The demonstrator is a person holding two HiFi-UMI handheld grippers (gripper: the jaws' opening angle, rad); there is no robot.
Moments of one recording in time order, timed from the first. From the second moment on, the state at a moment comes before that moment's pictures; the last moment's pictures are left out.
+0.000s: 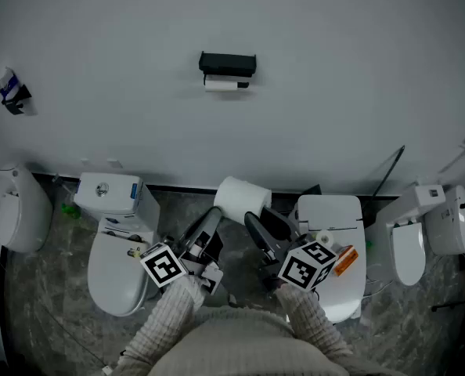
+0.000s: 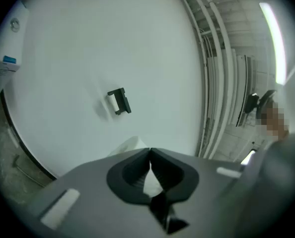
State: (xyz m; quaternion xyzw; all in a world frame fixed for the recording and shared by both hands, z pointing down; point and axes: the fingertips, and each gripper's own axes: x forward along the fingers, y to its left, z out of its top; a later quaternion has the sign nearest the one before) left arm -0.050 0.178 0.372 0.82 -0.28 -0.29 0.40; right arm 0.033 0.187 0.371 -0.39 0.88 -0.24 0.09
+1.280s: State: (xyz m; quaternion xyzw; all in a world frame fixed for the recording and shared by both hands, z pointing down) left arm -0.049 -0.094 0.368 0.83 -0.24 -0.28 0.41; right arm 0.035 -0.064 0.384 -0.47 0.85 -0.23 0.08
